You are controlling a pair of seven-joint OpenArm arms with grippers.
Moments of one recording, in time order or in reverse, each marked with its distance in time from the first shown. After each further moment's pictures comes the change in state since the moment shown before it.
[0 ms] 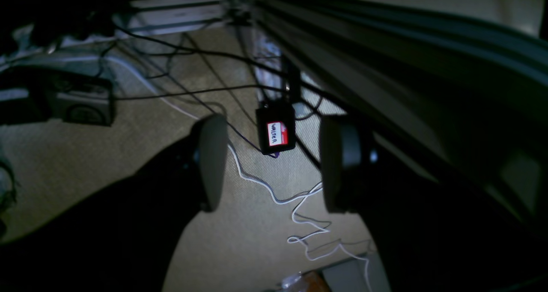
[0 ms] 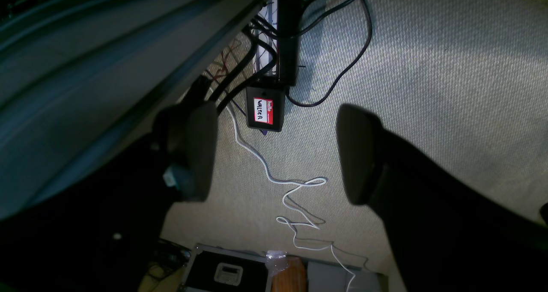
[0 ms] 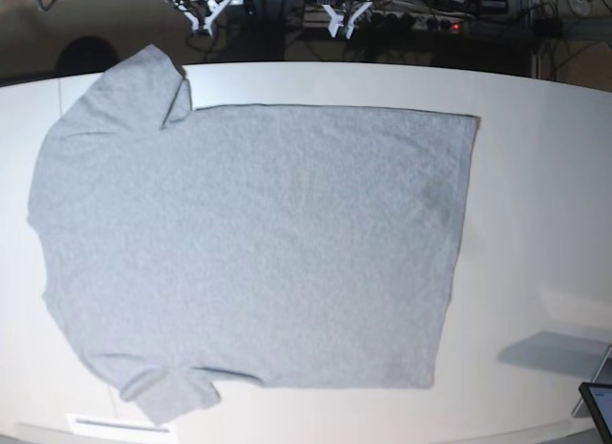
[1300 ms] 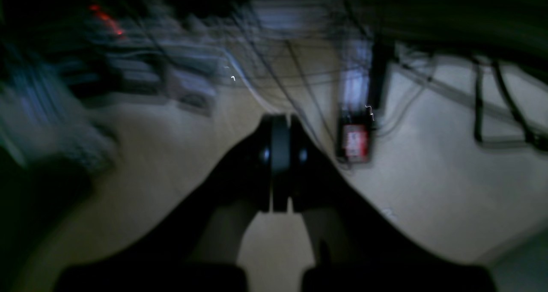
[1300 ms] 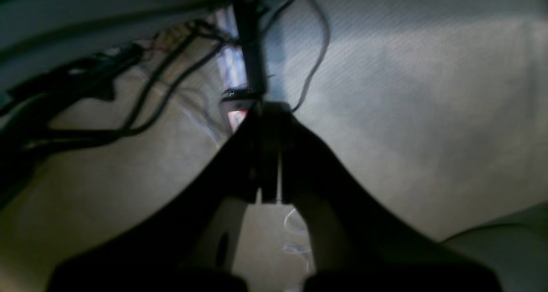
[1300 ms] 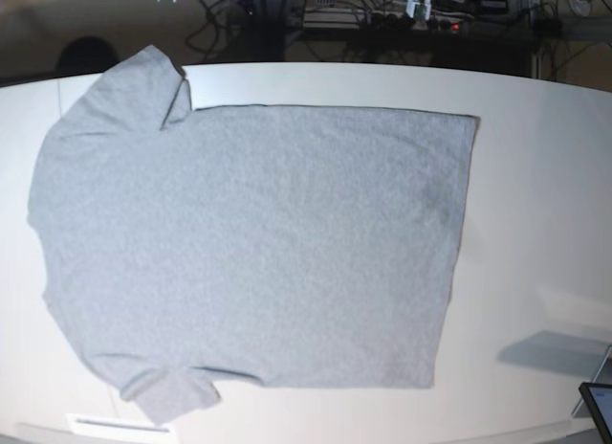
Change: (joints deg) left arm 23.2 -10.3 -9.6 33.6 0.3 0.2 -0.6; right arm -24.6 0.0 10.5 32.7 -0.2 -0.4 2.2
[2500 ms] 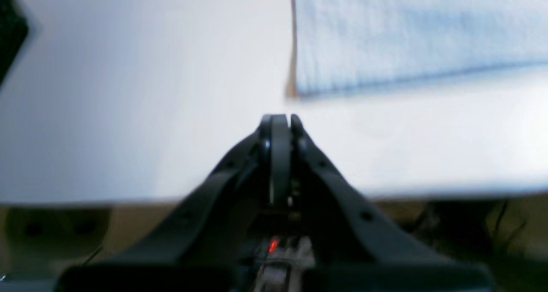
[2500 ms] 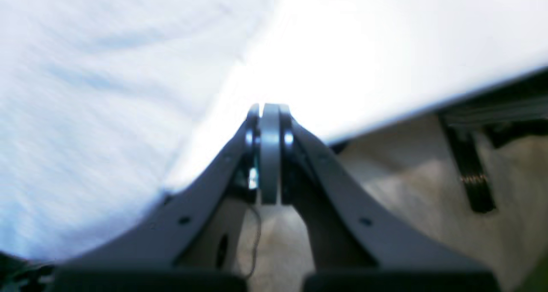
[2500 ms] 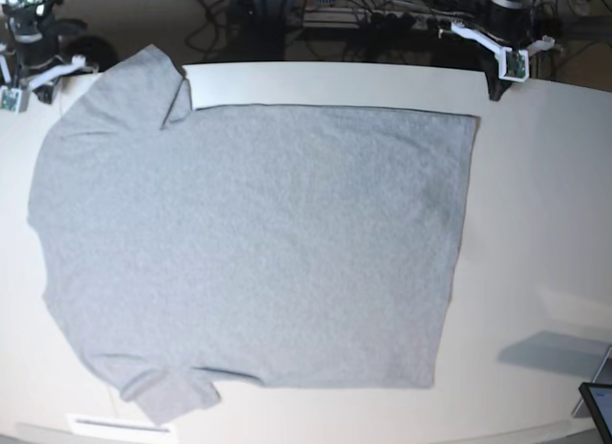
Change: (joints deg) left arm 18.3 -0.4 -19.1 63.7 -4.3 2.4 4.6; right arm -2.7 1.1 28.9 71.5 16.2 12.9 -41.0
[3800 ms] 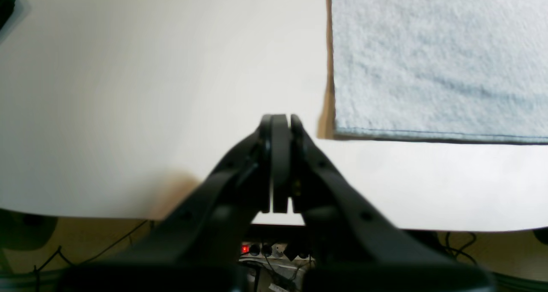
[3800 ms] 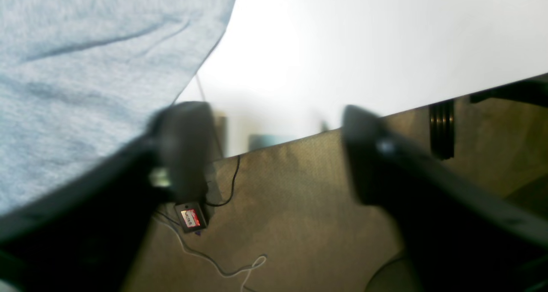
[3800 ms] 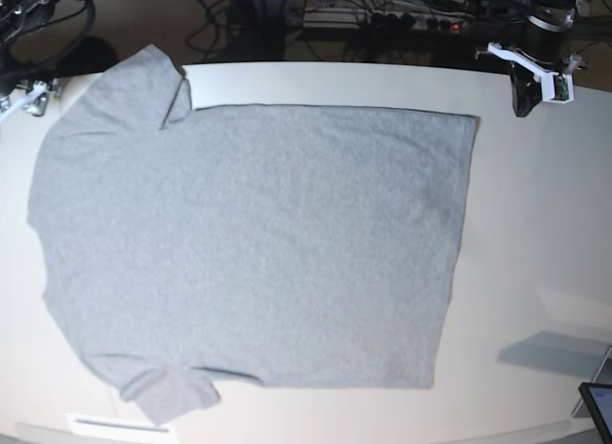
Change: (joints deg) left arm -6.9 0.0 -14.3 -1.4 -13.2 -15.9 11.9; right arm 21.7 1.4 17.7 0.2 0.4 20.0 -38.6
